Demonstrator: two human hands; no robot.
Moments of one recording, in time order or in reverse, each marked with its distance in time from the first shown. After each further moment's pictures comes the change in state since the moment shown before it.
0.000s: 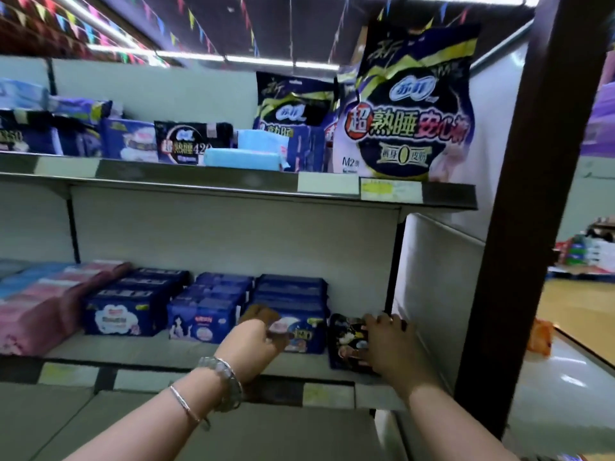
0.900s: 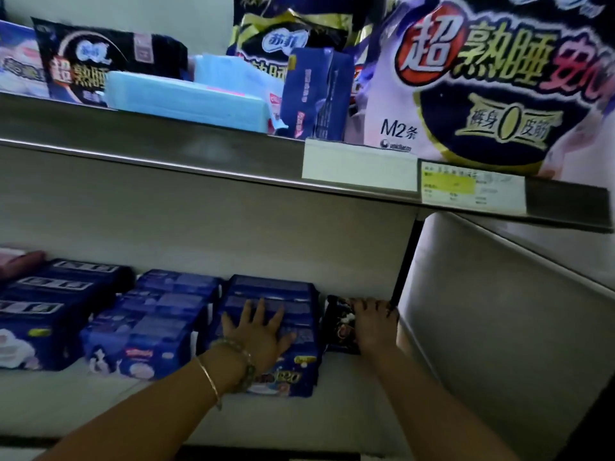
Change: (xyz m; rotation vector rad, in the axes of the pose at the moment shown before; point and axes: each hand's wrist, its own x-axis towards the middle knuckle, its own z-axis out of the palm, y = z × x) left_hand 0.170 -0.052 0.084 0.504 -0.453 -0.113; right_hand 0.154 -0.002 0.055 -0.137 0.169 0.092
